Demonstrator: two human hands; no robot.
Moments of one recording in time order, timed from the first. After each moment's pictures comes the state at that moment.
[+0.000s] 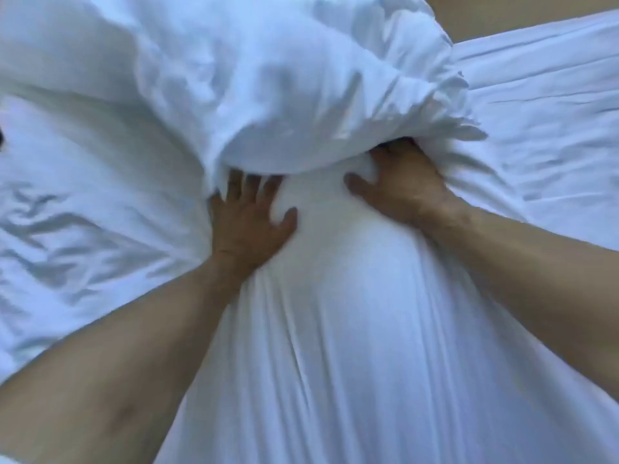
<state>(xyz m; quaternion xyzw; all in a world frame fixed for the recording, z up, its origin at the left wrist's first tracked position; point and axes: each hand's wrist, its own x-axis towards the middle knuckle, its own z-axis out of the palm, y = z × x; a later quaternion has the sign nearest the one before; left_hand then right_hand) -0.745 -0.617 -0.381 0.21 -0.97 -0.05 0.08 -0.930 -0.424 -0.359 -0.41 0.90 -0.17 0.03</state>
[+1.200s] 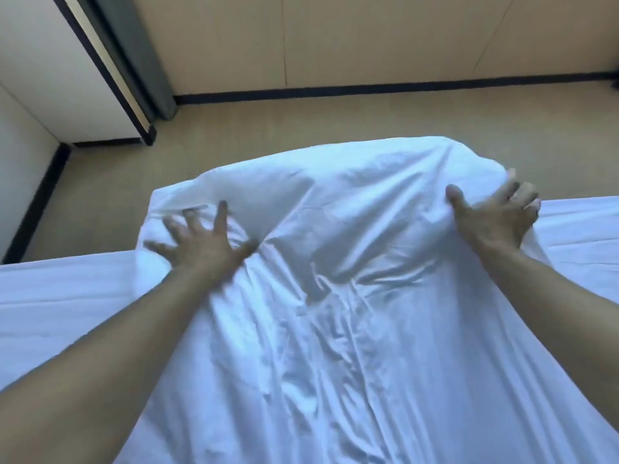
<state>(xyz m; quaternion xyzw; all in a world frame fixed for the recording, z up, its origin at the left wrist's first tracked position) -0.745 -0.887 -0.297 0.49 -0.87 -0.06 -0.10 -1.022 -0.557 -0.280 -0.01 0.97 -0.24 -0.04</state>
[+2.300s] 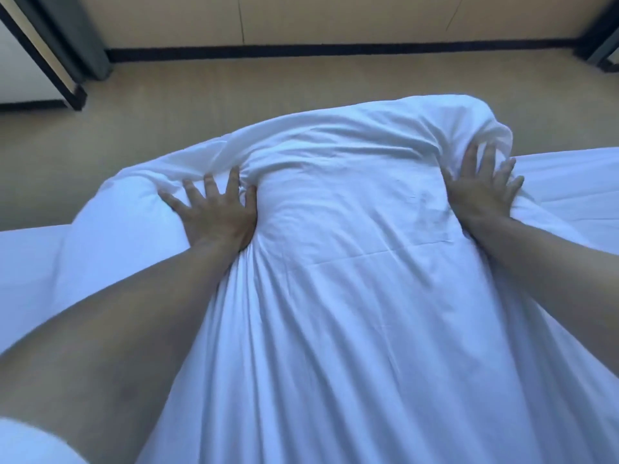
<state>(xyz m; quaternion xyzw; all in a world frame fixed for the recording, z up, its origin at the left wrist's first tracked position) -0.840 -0.841 -0.406 0.41 -0.91 -0.02 -0.02 -1.049 -0.523 -0.334 -0.07 0.99 -0.08 0.02</state>
